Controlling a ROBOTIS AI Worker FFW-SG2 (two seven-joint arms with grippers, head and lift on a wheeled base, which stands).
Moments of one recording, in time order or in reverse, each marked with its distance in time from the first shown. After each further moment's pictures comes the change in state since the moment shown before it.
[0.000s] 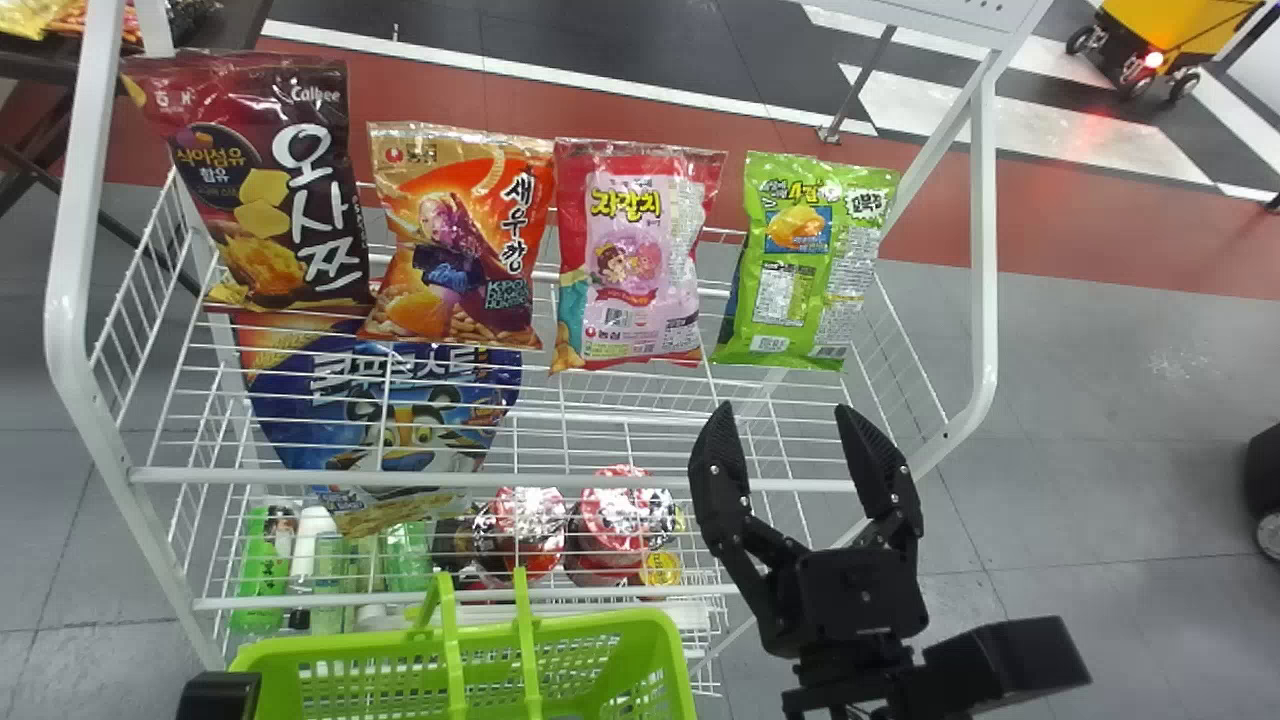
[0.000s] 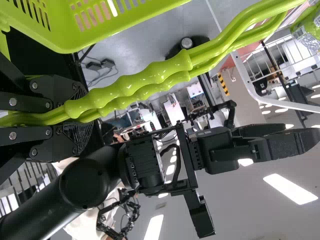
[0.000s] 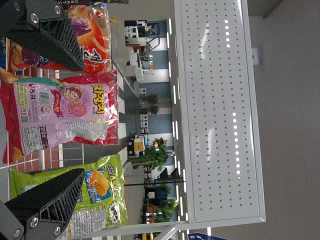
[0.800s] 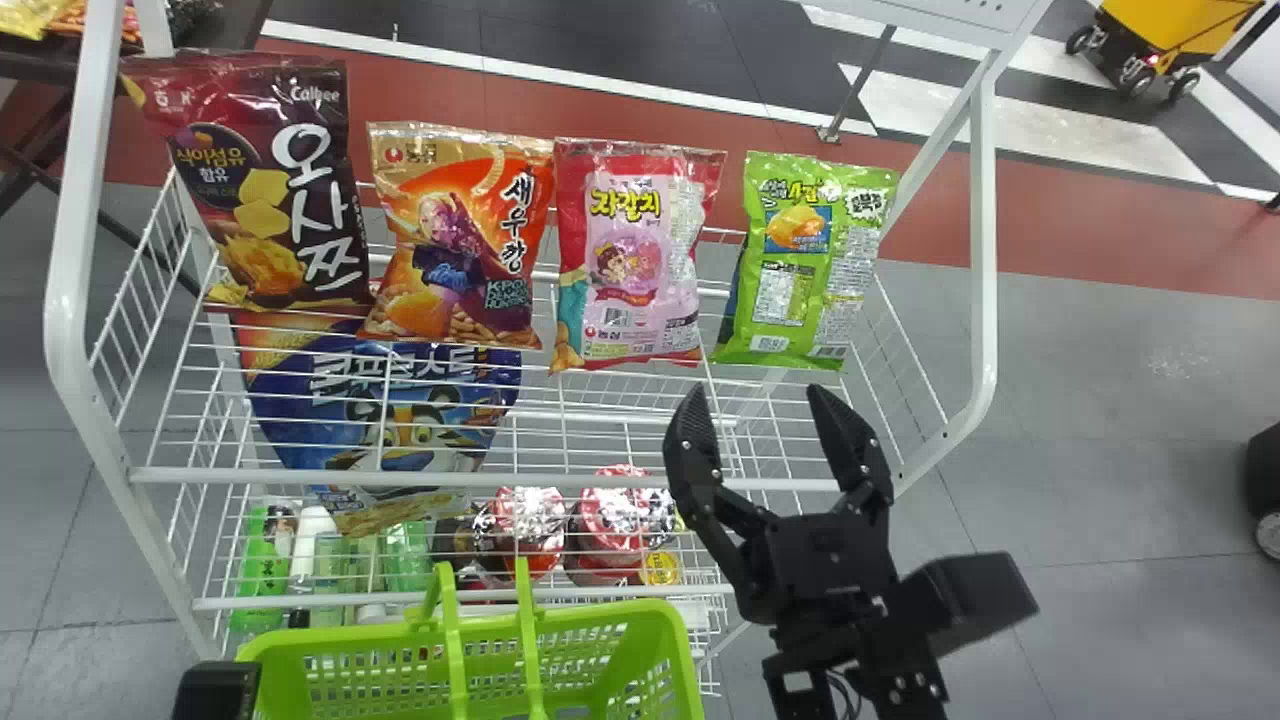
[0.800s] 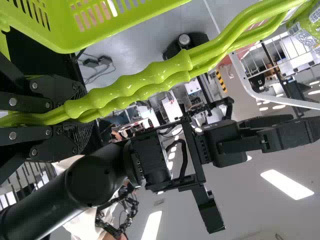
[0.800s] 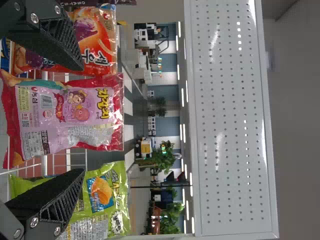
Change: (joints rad) left arm -0.014 0.001 0.001 0.004 0.020 0.002 -0.002; right arm -0.077 0.000 0.015 -0.018 0.048 0.167 -0.008
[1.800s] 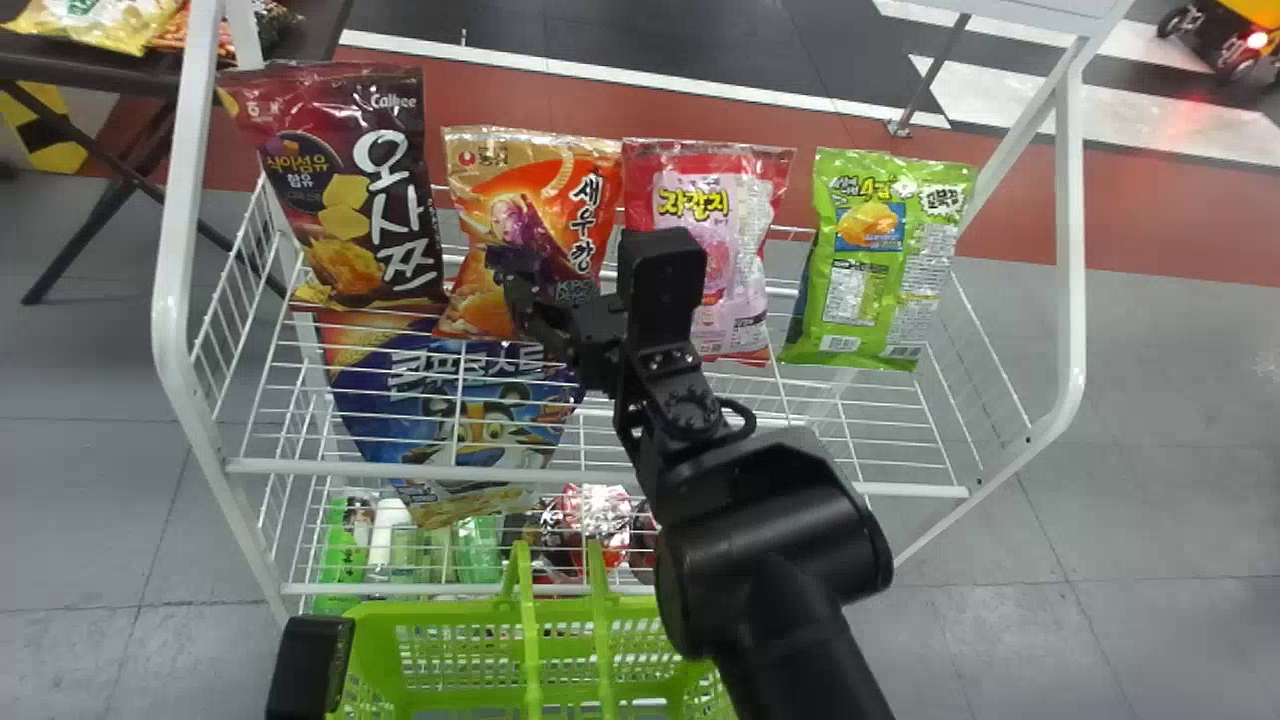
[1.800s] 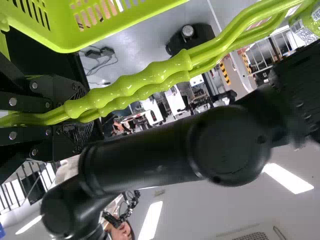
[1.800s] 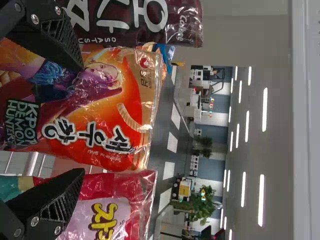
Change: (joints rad) left arm -0.077 0.017 -0.010 0.074 0.040 0.014 -0.029; right arm -0.733 0.000 0.263 0.503 0.114 0.446 -0.059
